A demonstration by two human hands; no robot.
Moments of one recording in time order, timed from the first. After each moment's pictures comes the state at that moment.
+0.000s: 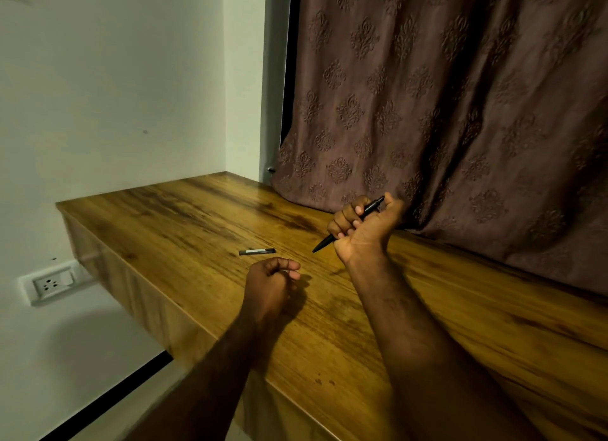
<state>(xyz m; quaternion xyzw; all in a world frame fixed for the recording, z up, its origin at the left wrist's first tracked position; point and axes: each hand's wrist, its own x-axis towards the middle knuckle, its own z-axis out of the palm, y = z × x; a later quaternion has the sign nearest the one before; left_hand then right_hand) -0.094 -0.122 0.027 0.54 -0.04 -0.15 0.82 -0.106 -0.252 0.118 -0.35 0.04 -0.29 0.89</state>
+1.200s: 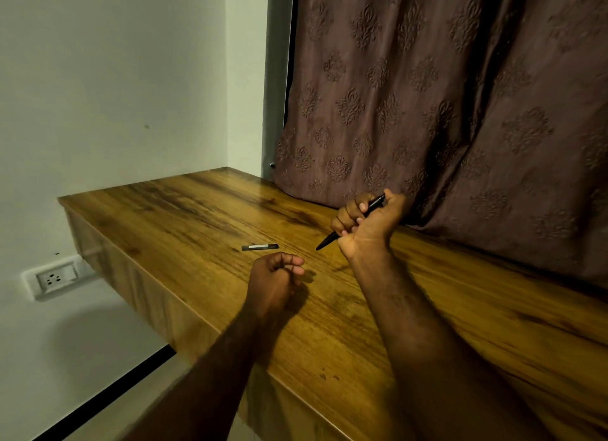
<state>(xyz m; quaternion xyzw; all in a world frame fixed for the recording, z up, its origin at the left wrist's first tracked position) -0.091 -0.121 0.024 0.57 -0.05 -0.13 0.81 -0.106 -0.251 0.118 -0.36 0.04 -0.30 0.88</state>
